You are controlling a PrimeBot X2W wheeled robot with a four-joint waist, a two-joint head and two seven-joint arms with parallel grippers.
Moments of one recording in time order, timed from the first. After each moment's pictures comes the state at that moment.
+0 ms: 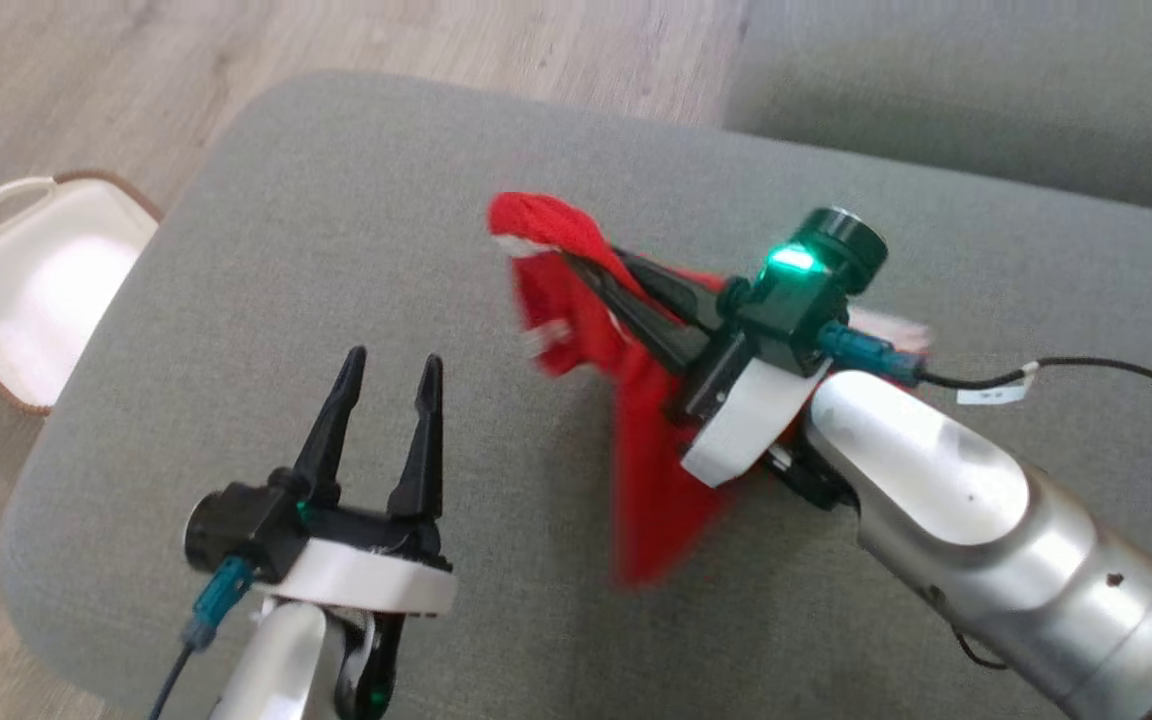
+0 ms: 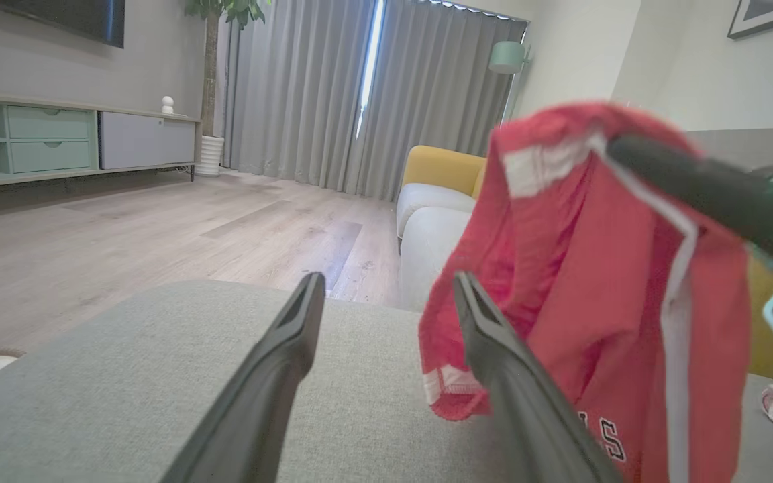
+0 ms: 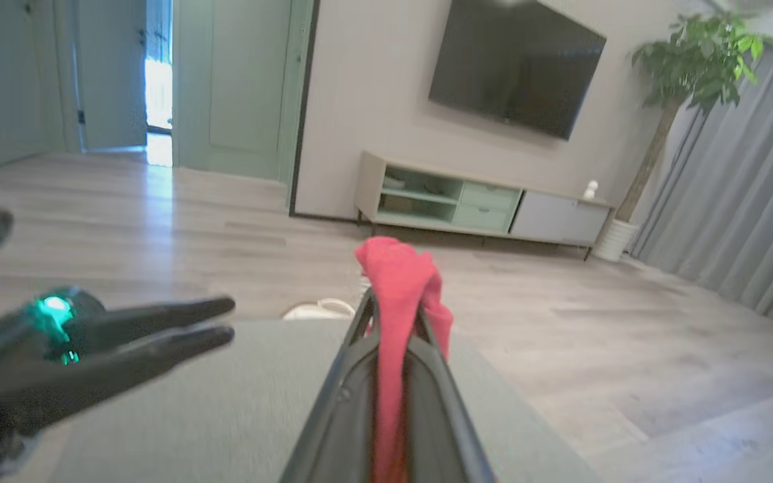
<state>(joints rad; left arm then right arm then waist) -0.20 0.05 -0.28 0.26 -0.30 -0.12 -0.25 -0.75 -0.25 0.97 0.45 0.42 0.13 -0.25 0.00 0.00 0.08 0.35</state>
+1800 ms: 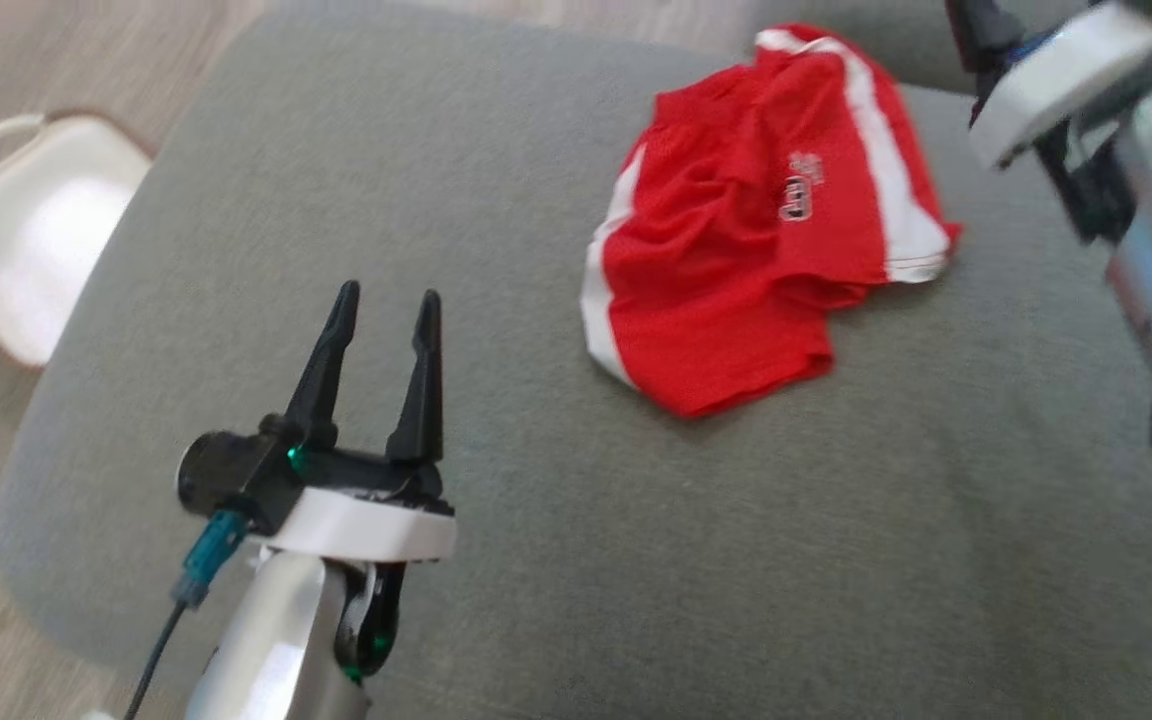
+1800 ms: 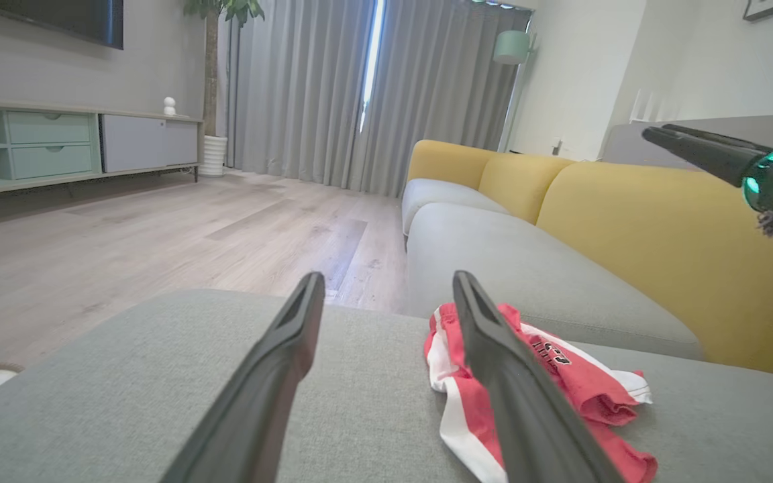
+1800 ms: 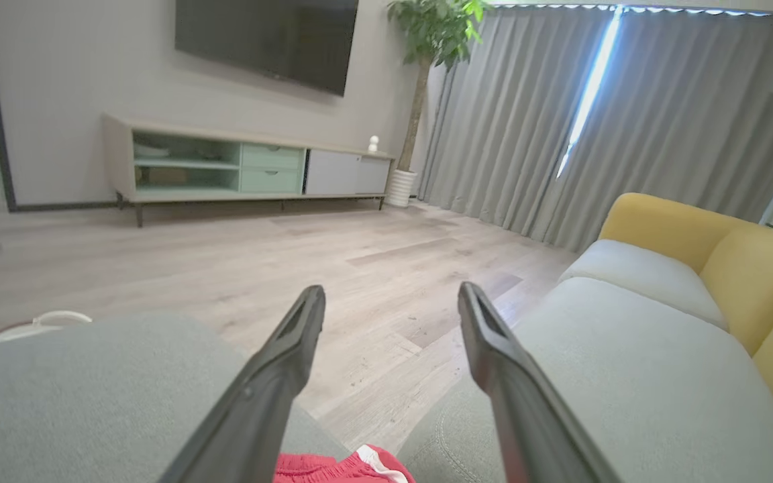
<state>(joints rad) -0.27 0.04 -0.28 0.23 -0.31 -0.11 -0.25 -1.10 -0.39 0.74 0.88 0.50 0.13 -0.25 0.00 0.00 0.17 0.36</state>
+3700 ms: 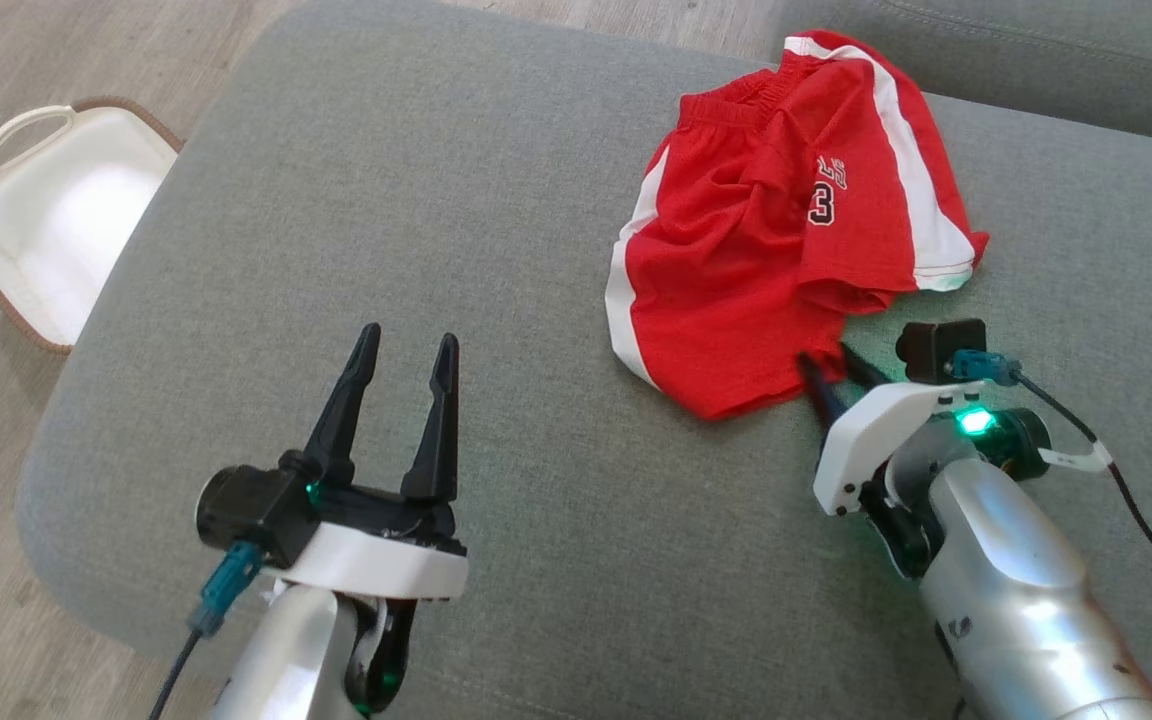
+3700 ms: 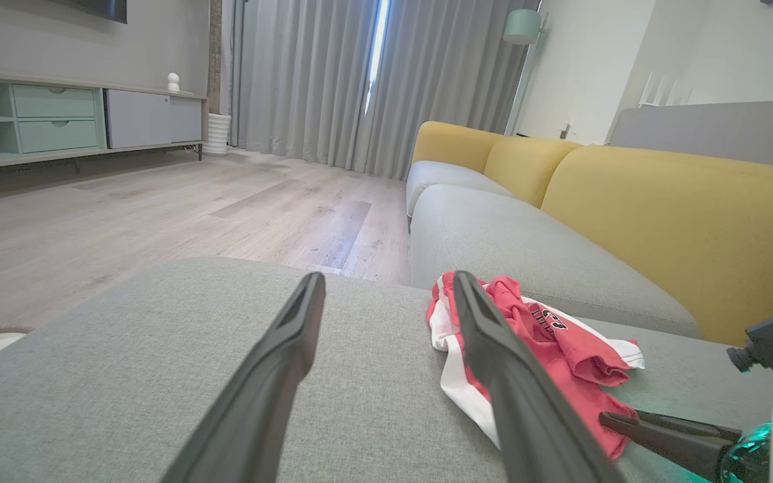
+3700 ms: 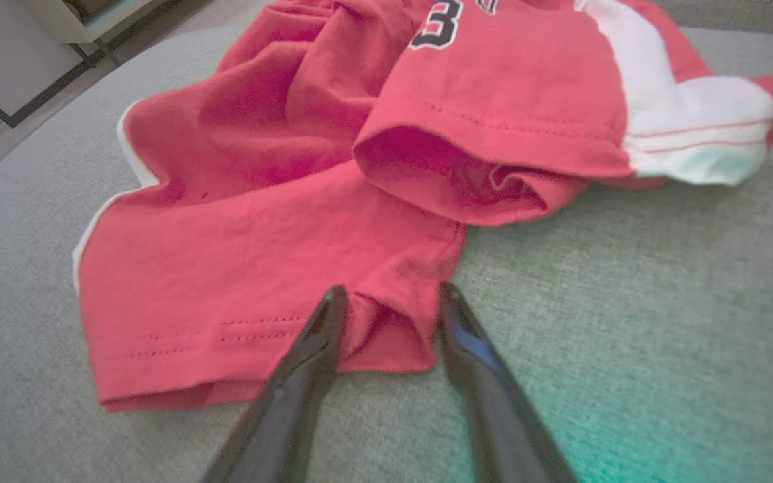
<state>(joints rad) -0.21 0.04 -0.29 0.23 -0.30 -0.12 -0.25 -0.54 -0.06 0.24 0.90 0.26 0.13 0.03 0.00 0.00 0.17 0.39</state>
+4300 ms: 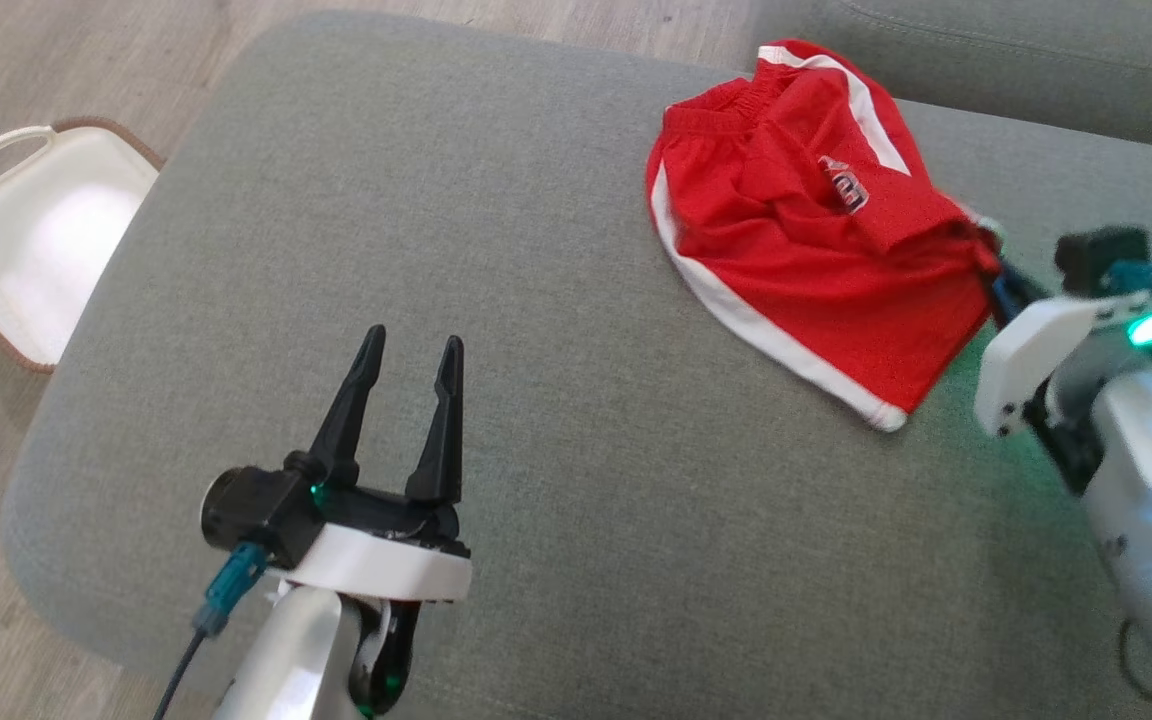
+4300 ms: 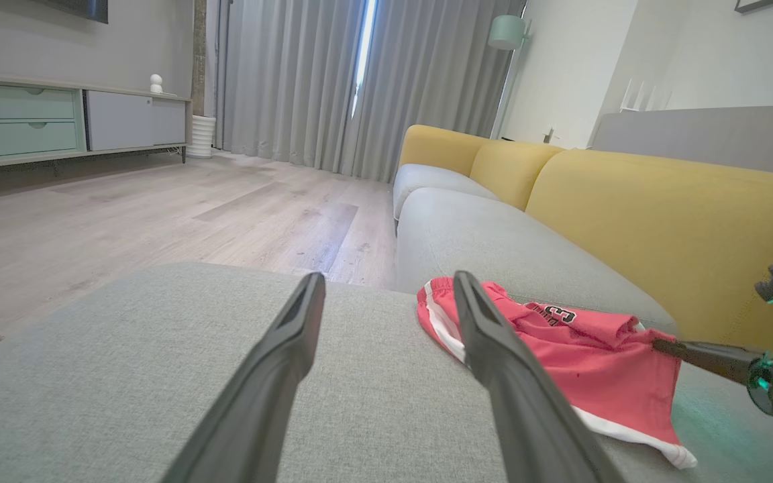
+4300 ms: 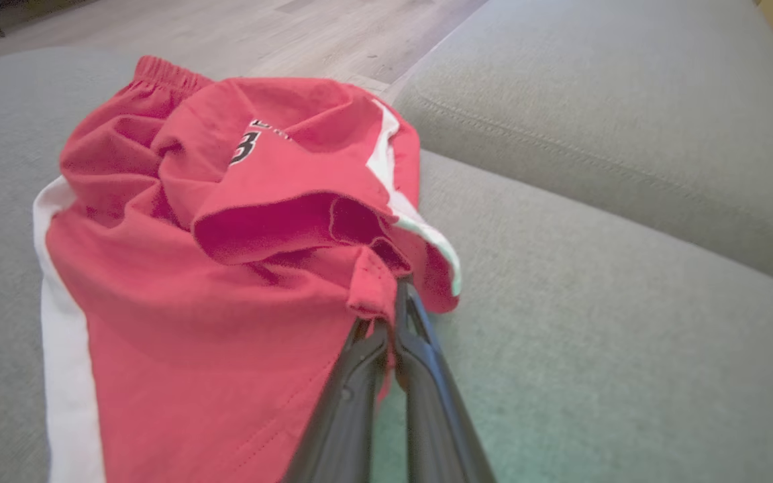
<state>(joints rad) -0.21 0.04 -0.30 0.23 -0.31 -0.12 -0.25 -0.67 -0.29 0.31 0.97 0.25 0.13 0.00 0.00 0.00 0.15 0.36</state>
